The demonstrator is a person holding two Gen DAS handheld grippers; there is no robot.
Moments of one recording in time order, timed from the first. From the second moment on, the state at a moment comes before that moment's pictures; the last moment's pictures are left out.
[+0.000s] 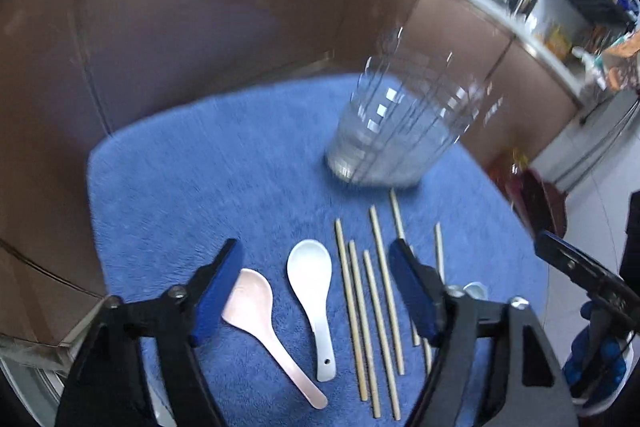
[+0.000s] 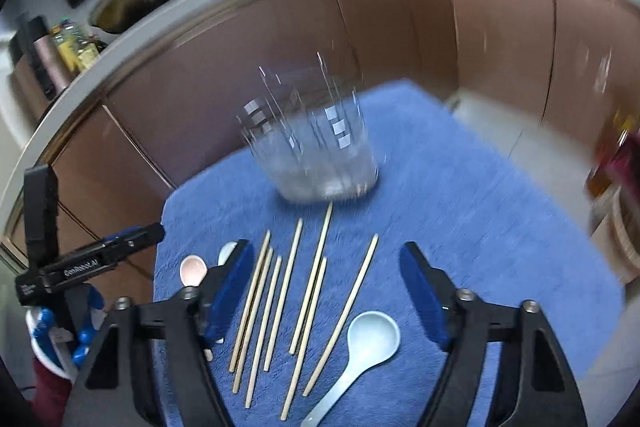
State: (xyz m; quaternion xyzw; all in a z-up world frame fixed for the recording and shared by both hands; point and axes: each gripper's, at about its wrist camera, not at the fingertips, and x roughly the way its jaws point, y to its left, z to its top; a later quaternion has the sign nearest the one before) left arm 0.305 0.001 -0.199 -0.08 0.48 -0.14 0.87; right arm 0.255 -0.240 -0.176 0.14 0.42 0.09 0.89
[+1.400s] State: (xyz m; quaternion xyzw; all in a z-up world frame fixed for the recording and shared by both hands) left arm 0.379 -0.025 -0.300 -0.04 0.59 -0.16 0.79; right arm 0.373 -0.230 -0.306 0.16 0.58 0.06 0.80
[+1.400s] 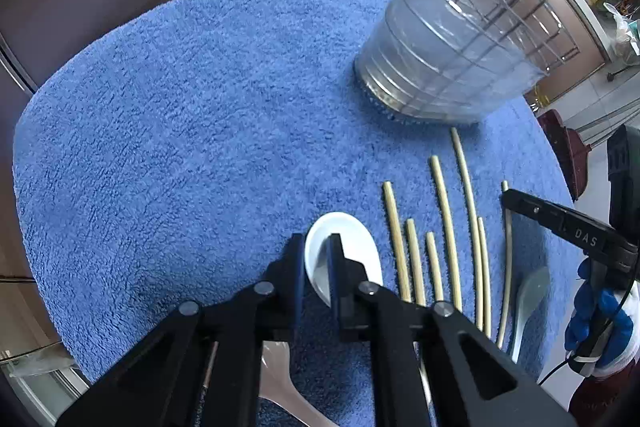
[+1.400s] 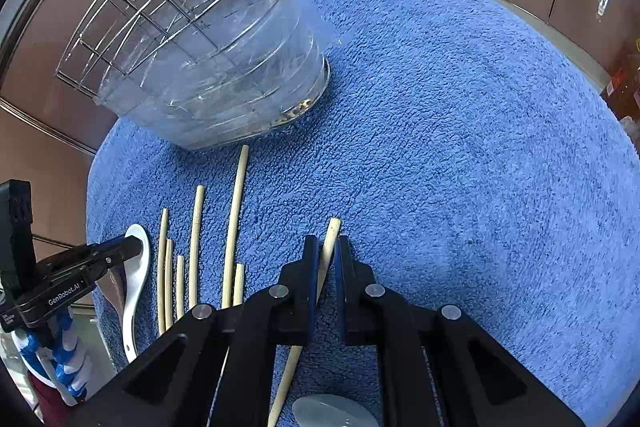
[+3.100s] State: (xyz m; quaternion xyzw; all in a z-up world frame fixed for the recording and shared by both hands) left arm 0.381 -0.086 -0.089 0.00 0.18 -0.02 0.98; right arm 0.348 -0.252 -0.035 0.09 0.15 0.06 0.98
